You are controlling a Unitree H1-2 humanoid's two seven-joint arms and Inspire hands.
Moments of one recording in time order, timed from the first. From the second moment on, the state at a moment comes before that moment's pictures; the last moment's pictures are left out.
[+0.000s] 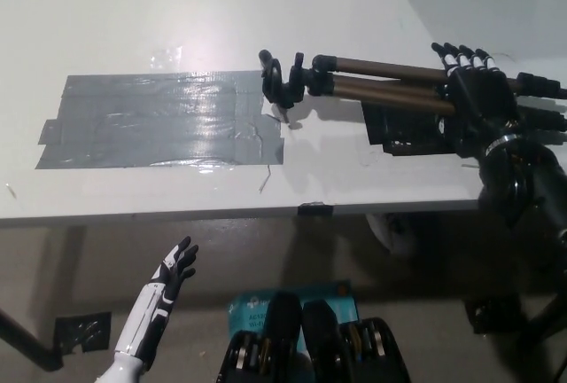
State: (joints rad) left_arm -0.06 0.16 -0.08 0.28 0.08 -0.42 -0.09; right_arm -0.88 -0.30 0.36 0.92 -0.77 -0.05 -0.20
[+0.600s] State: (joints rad) left_arm -0.06 0.16 -0.08 0.28 0.08 -0.41 -0.09; right_arm -0.88 -0.40 0.27 0.75 -0.48 0.08 0.19
